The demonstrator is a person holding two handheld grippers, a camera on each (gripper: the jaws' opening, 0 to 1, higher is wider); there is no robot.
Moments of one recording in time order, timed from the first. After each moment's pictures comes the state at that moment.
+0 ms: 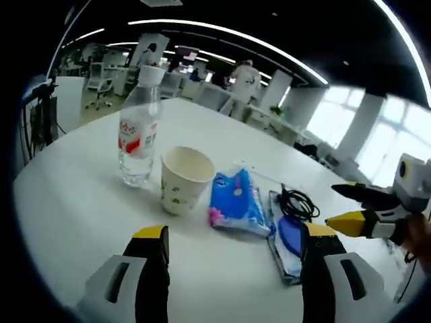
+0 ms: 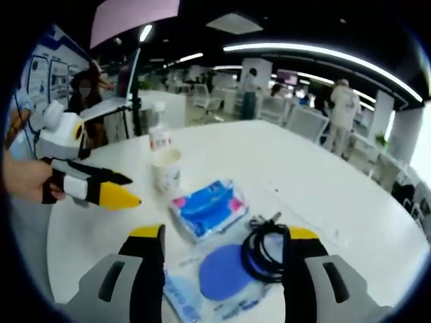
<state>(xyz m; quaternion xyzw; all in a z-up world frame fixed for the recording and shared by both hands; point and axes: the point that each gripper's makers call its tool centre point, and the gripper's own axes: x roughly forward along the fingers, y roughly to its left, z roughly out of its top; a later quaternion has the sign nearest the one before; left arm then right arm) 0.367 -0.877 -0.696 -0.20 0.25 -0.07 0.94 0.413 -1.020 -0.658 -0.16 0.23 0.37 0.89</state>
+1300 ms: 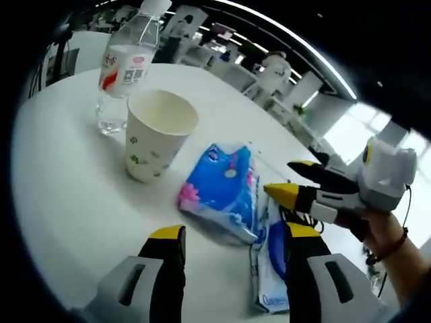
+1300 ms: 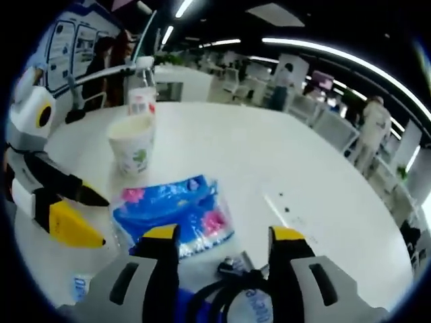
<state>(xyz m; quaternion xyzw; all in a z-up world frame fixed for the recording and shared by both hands) 0.405 -0.926 -0.737 -0.32 0.31 -0.01 0.89 0.510 -0.976 -0.721 -0.25 0.24 0.44 0.83</state>
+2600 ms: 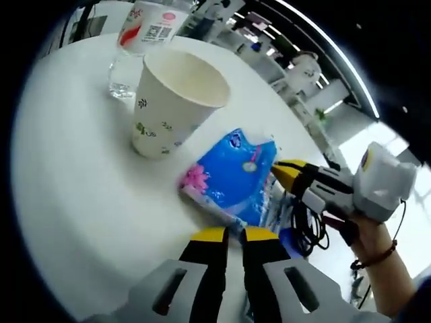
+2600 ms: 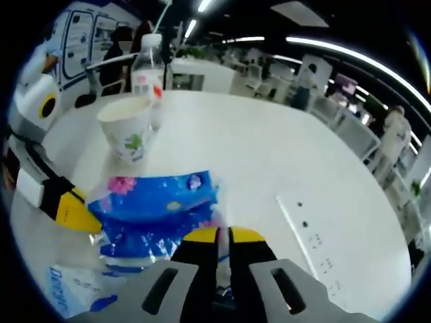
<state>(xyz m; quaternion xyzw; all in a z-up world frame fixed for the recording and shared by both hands) 0.410 -0.925 -0.759 -0.39 0.35 0.04 0.85 0.524 -0.956 -0.745 -0.28 0.24 0.49 0.79</state>
